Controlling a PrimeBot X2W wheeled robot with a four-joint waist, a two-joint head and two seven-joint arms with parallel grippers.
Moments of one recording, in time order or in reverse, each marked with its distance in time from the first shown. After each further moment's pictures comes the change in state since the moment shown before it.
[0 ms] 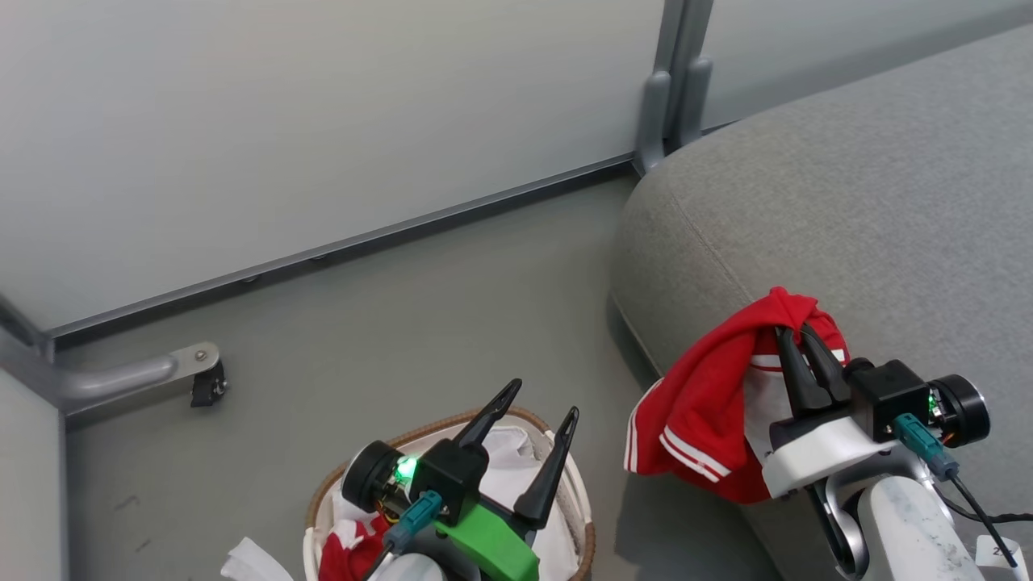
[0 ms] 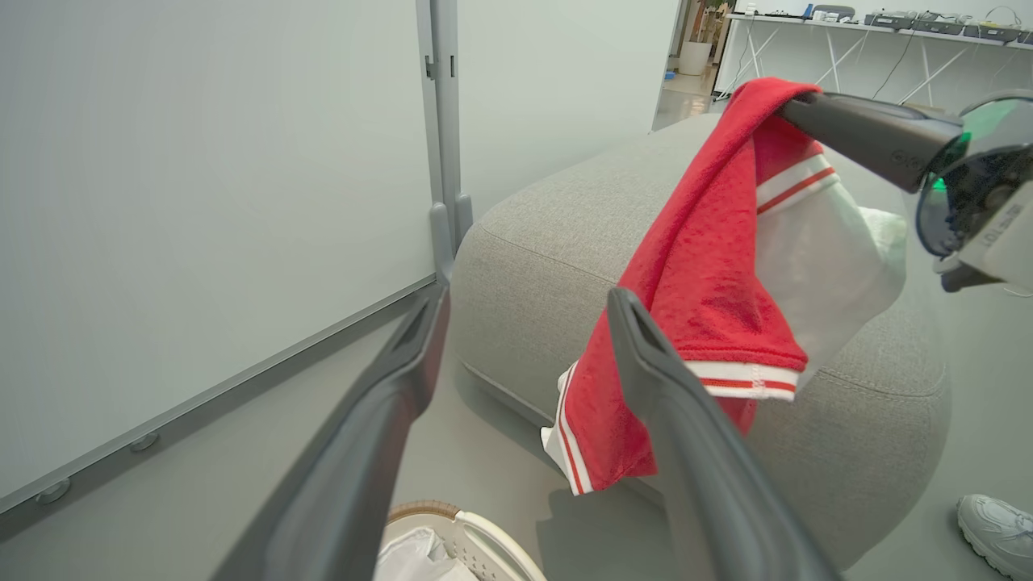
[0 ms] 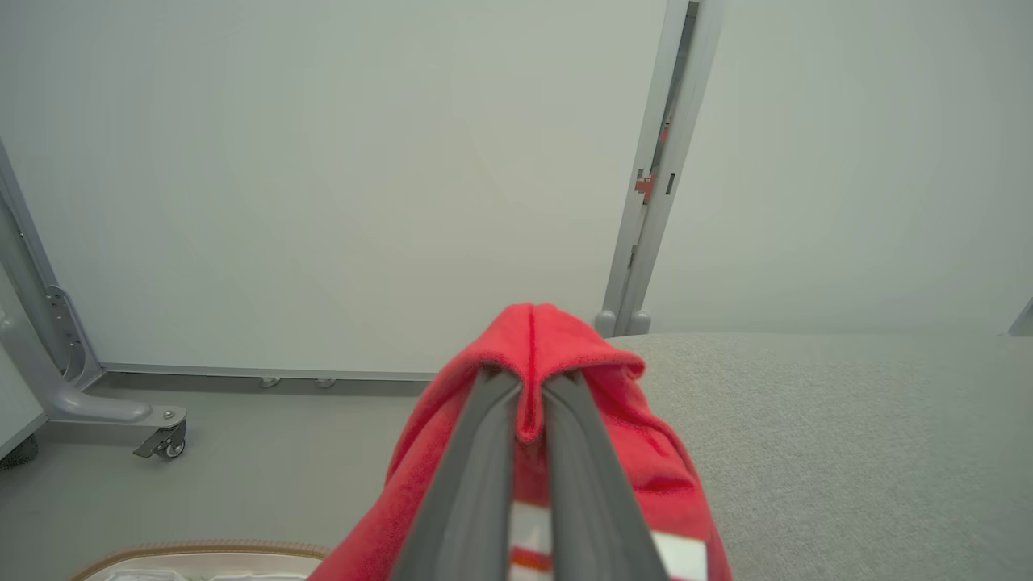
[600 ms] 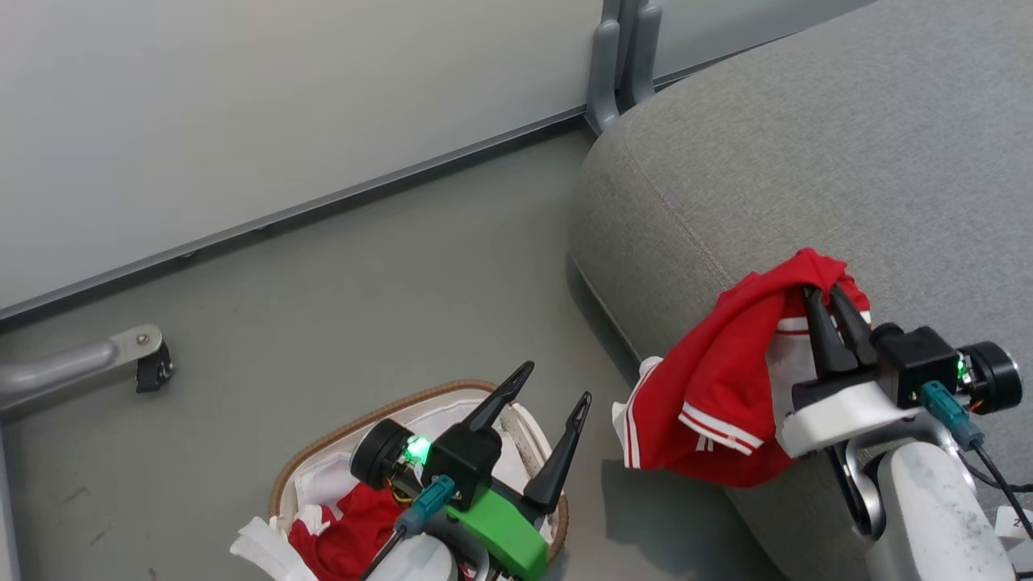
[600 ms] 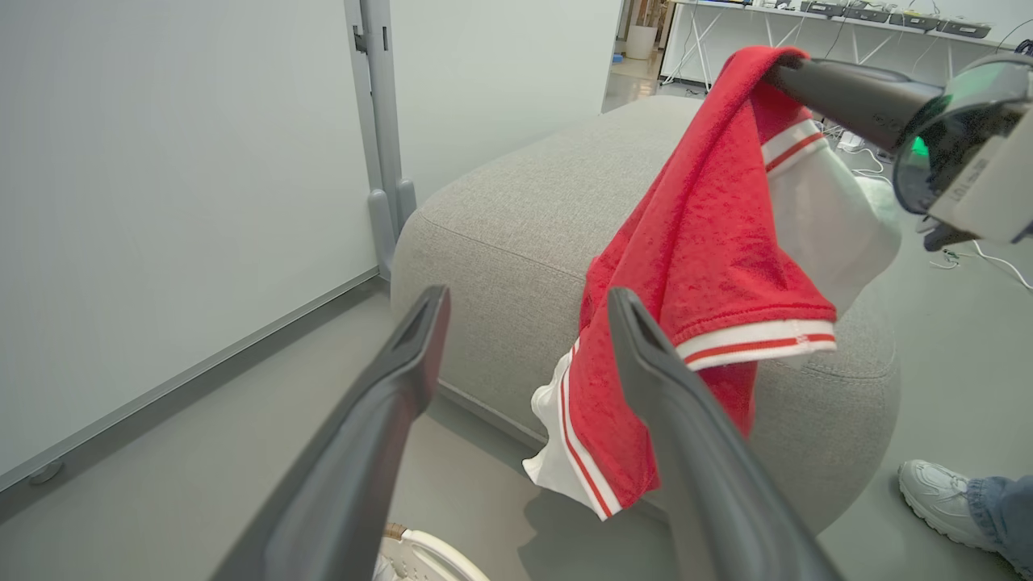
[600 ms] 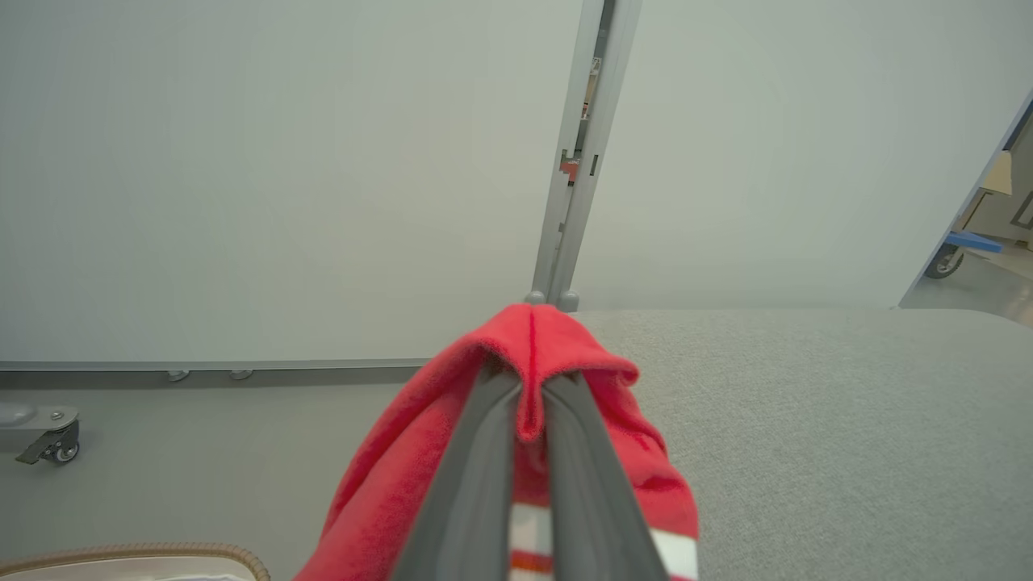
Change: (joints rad) left arm -0.045 -0.001 -0.027 0.007 0.009 0.000 0.000; right arm -0.049 0.000 -0.057 -0.010 -0.034 0.000 0.000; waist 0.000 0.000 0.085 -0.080
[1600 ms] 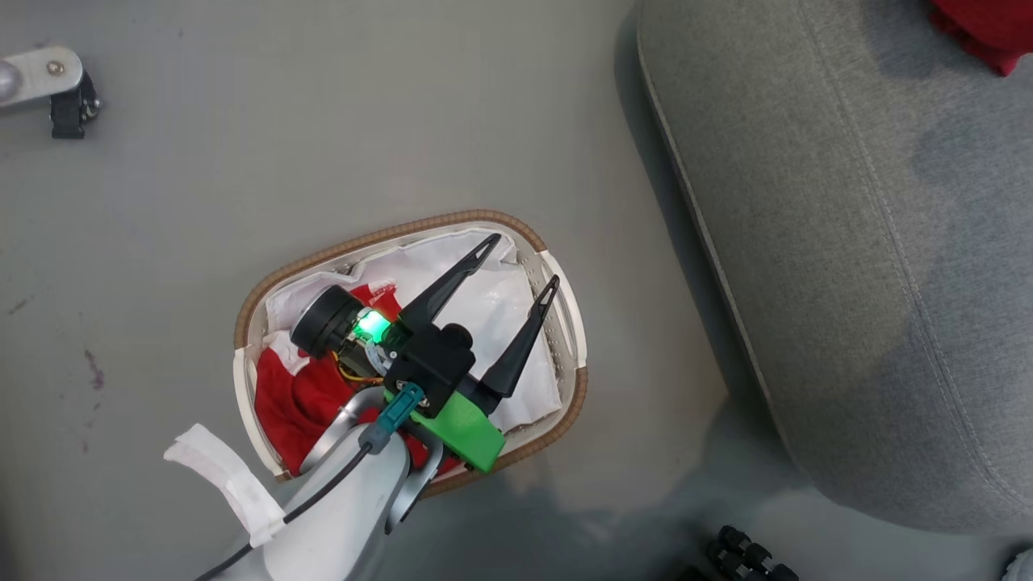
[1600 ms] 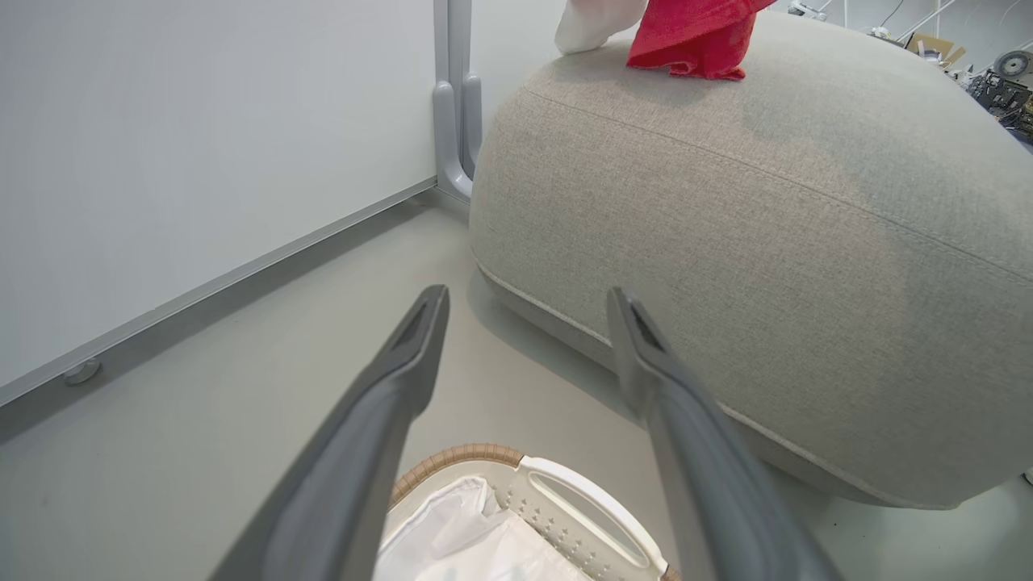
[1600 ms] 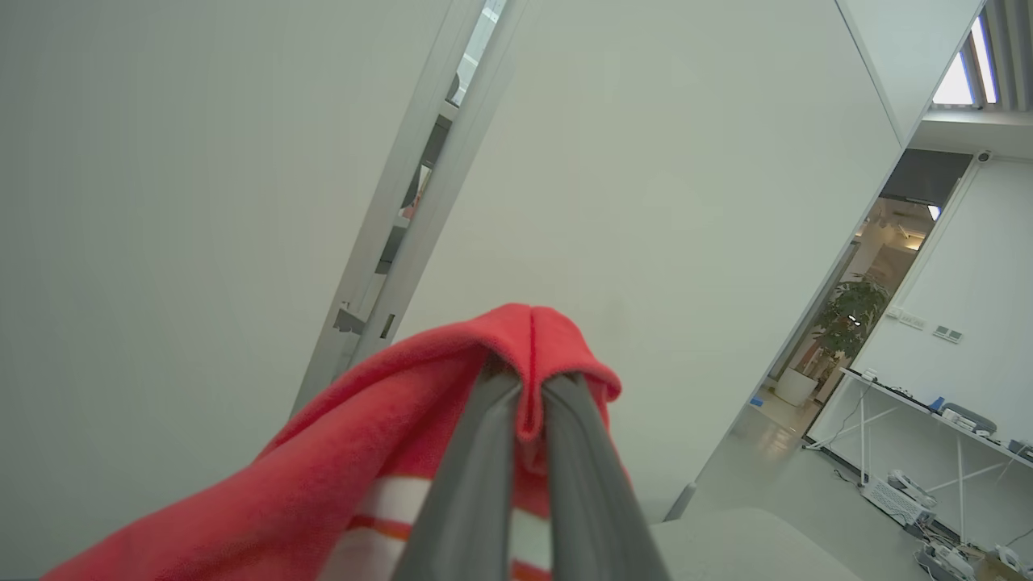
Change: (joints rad) left arm -0.231 0.113 -0.006 -0.054 0.099 0.000 0.000; right arm -0.730 -0.327 -0.369 0.140 -0.040 0.000 0.000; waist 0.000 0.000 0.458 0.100
